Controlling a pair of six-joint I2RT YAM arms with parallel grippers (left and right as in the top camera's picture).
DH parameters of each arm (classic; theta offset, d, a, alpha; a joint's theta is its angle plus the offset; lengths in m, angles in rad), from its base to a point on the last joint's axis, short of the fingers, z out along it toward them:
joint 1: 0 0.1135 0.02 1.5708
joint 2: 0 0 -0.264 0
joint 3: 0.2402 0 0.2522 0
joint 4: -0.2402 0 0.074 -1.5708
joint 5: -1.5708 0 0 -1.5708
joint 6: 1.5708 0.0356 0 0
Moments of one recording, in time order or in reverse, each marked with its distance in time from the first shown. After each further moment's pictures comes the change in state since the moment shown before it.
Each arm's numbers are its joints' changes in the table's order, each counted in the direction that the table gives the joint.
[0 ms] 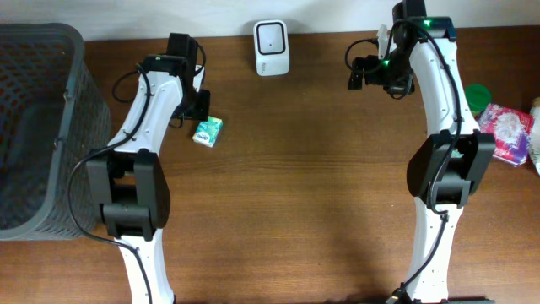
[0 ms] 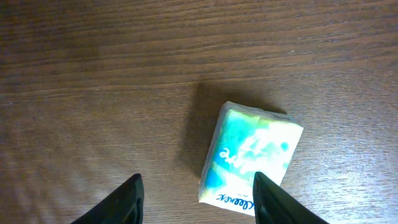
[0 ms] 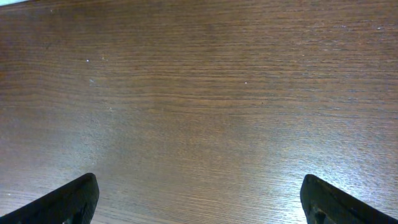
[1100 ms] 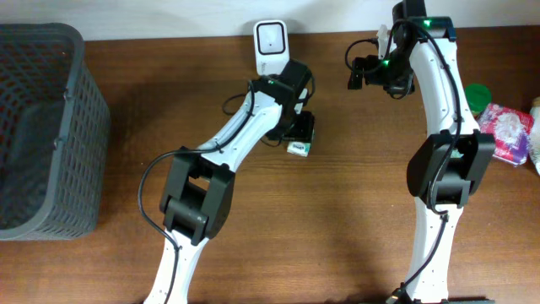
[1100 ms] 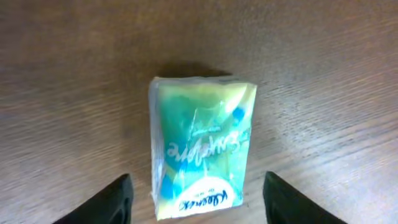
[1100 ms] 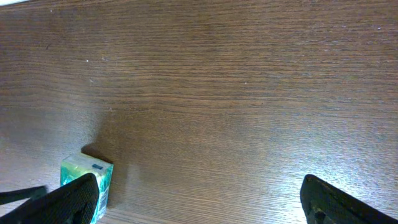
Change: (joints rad) left arm -0.428 -0.138 0.116 0.046 -0.280 -0.340; right arm 0.000 0.000 0.000 0.000 0.000 0.000
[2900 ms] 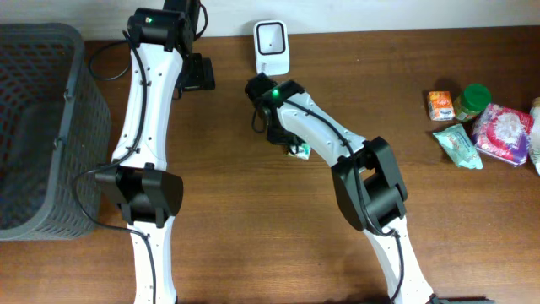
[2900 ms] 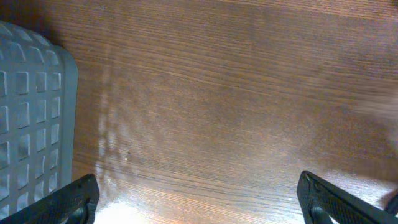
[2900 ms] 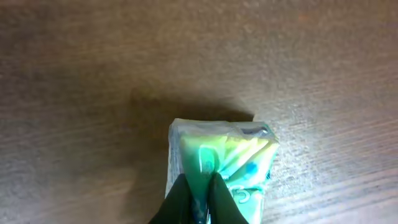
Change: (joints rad) left arm 0.381 0.001 0.573 -0.595 0.436 0.039; right arm 0.567 0.006 -0.360 0.176 -0.526 0.660
